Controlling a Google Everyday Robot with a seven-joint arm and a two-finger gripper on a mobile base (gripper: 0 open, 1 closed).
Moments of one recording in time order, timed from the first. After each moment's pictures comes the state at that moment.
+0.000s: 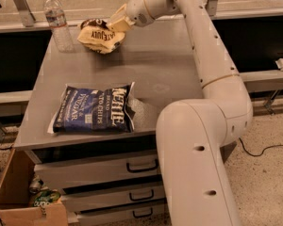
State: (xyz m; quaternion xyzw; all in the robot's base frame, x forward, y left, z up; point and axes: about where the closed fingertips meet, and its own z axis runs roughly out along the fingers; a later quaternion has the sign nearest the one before) arm 0.807 0.080 0.935 -0.62 0.58 0.23 0.47
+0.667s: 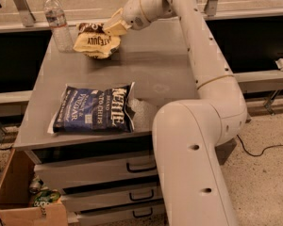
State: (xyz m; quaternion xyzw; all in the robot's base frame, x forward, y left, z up) arm 0.802 0.093 0.923 -0.63 0.57 0.25 0.46
